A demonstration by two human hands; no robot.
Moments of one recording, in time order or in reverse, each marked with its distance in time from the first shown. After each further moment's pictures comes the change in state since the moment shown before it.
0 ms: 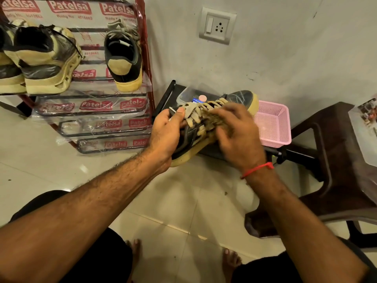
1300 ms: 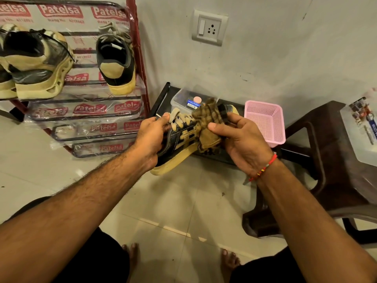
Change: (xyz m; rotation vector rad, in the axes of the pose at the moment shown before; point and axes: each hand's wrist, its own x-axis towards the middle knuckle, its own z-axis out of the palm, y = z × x) left_hand 0.011 0.004 -0.015 -0.001 0.037 -0.199; right_hand 0.008 -0.008 -0.024 1.274 -0.178 0.881
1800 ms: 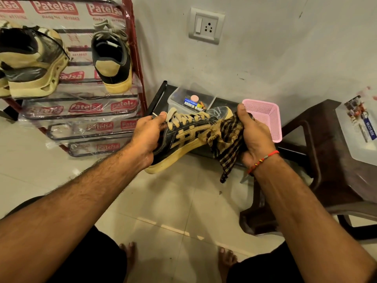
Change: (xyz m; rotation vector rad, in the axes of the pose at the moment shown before) left_hand 0.005 -0.001 -0.002 0.037 0.000 -0.003; right_hand 0.008 -0.004 -0.019 0.147 0.434 0.084
